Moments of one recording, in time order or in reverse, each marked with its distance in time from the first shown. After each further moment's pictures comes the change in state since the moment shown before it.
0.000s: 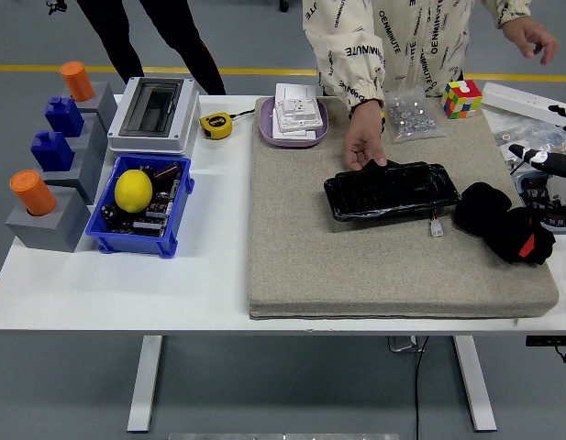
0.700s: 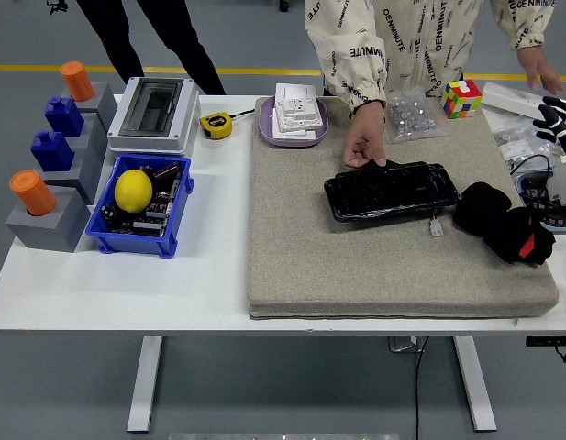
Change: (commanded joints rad) left arm 0.000 0.001 0.008 0.000 -0.001 -0.001 0.000; right arm -0.075 0.076 0.093 0.014 0.869 0.184 0.283
